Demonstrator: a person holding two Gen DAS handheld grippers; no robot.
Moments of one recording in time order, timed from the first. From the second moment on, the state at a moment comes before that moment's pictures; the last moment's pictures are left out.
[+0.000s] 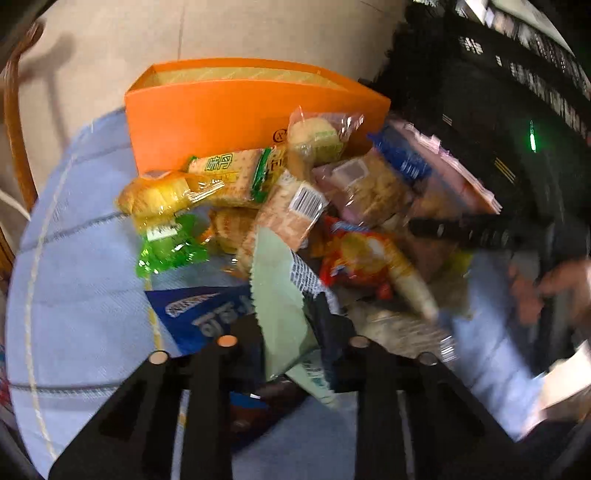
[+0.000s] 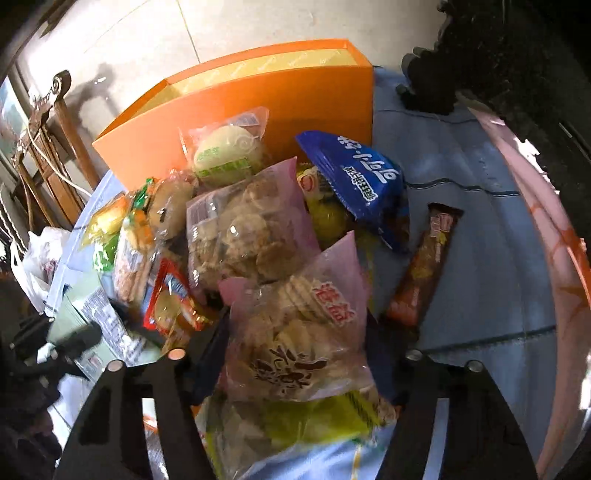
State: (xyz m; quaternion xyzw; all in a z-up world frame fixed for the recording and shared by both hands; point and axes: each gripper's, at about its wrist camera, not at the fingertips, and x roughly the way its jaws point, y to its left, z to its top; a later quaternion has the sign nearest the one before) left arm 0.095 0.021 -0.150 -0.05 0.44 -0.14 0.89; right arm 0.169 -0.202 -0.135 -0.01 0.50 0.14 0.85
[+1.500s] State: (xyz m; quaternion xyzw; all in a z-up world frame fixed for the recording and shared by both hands) left arm 0.270 0.045 0.027 0.00 0.30 0.00 0.95; right arm 0.319 -0.148 0.050 -0.02 0.34 0.13 0.93
